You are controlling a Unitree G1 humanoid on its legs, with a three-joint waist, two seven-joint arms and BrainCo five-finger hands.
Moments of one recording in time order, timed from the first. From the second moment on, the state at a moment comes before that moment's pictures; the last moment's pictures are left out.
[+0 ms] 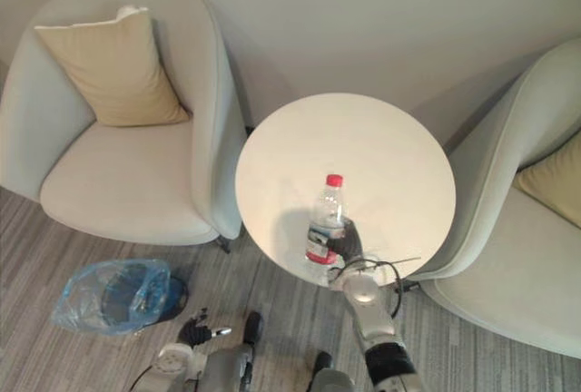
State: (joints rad) left arm 0.00 0.10 -0.14 0.93 0.04 -0.07 0.12; right arm -0.06 -0.16 0.05 0.22 0.01 -0.13 -0.15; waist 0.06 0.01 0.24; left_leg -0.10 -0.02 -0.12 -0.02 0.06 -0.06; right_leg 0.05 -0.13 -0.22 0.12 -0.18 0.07
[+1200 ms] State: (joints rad) left arm 0.01 0.09 -0.28 0.96 0.08 -0.08 0.11; right arm 0.08 -0.21 0.16 -0.17 -0.32 -0.20 -0.22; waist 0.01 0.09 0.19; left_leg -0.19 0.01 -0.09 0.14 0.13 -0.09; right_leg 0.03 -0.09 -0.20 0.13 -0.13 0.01
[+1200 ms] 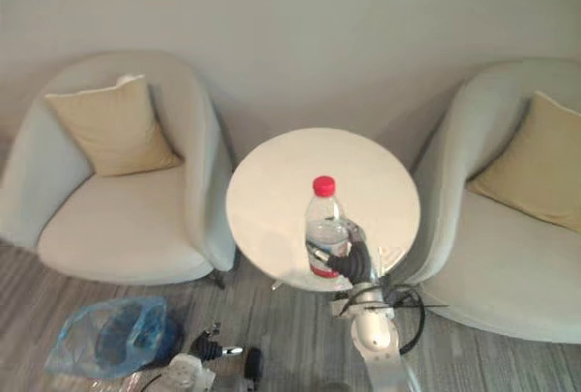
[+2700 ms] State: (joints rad) left arm 0.02 0.11 -0.18 0.89 0.11 -0.07 0.15; right arm 0.16 -0.08 0.06 0.17 -0.35 -0.11 -0.25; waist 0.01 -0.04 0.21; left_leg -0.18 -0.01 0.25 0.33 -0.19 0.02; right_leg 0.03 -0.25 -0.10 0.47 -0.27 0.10
